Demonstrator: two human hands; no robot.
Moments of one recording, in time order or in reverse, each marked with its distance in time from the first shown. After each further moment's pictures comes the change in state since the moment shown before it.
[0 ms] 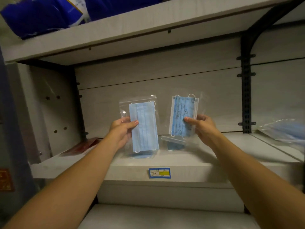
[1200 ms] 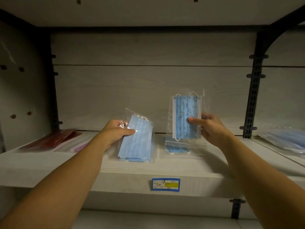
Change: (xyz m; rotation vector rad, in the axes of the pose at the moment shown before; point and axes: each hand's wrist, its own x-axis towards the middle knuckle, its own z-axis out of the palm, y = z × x) left_hand 0.085 -0.064 -0.044 0.503 -0.155 0.039; right_hand 0.036 0.016 -0.004 -0.160 -0.051 0.005
